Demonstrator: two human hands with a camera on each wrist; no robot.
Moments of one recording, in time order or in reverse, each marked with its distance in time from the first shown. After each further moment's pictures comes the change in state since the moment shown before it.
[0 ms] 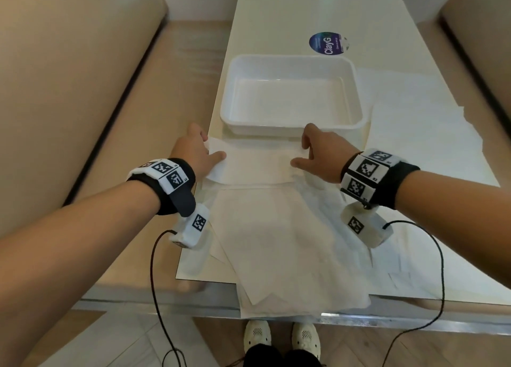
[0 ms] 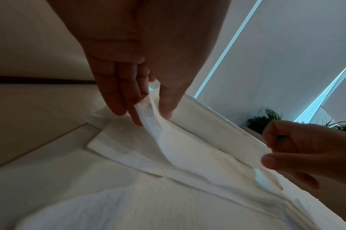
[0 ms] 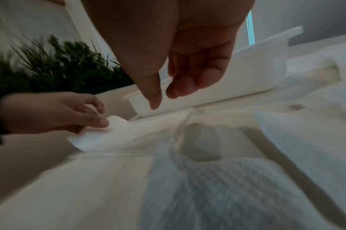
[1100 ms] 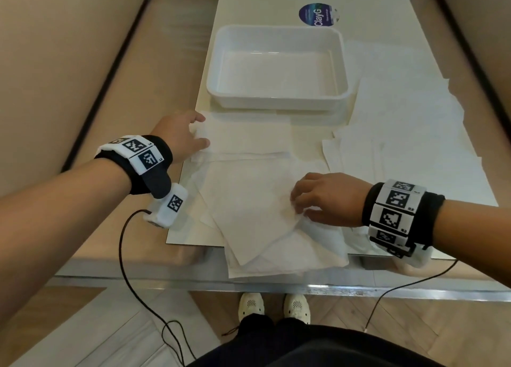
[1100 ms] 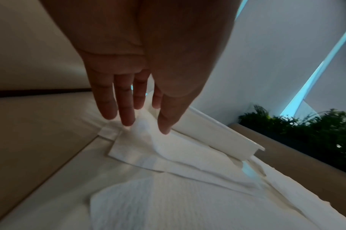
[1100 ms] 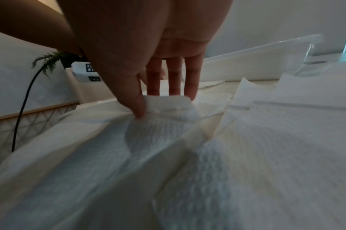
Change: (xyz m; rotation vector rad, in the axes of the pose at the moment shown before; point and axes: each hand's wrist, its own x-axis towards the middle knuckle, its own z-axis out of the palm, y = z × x) left_hand -0.023 -0.005 -0.010 0.153 -0.158 0.115; right_hand -0.105 0.030 0.034 -0.203 -0.270 -0.653
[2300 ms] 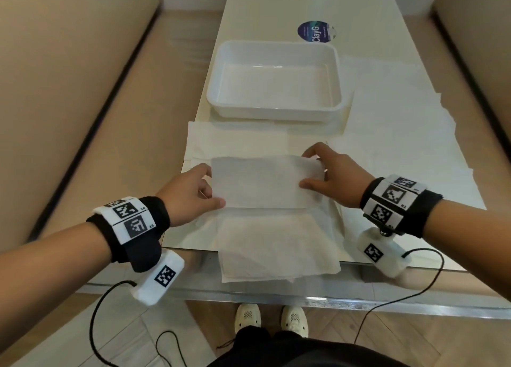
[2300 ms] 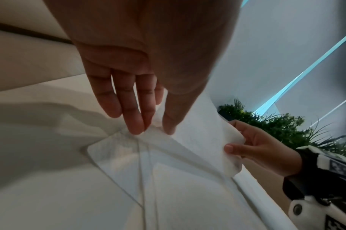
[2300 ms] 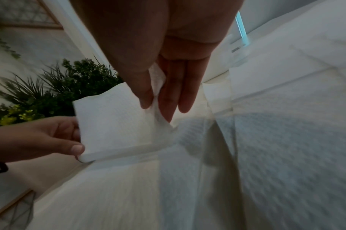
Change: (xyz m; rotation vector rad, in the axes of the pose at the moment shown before) left_hand -0.090 0.007 0.033 -0.262 -0.237 0.045; right_hand -0.001 0.015 -0.022 0.532 0.323 0.566
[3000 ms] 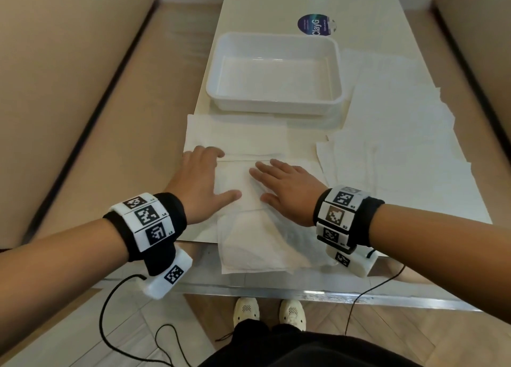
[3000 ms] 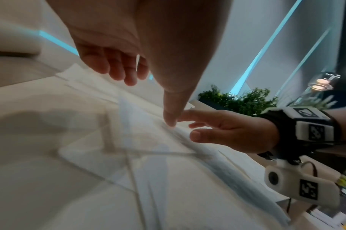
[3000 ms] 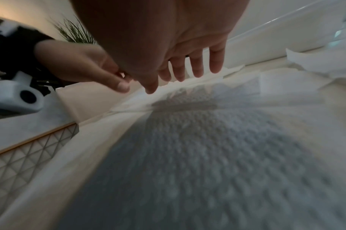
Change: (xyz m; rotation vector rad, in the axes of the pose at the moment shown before) left_hand -0.006 0.023 0.016 0.381 0.234 0.141; right_hand 0.002 -0.038 0.061 -0.565 -0.239 -0.251
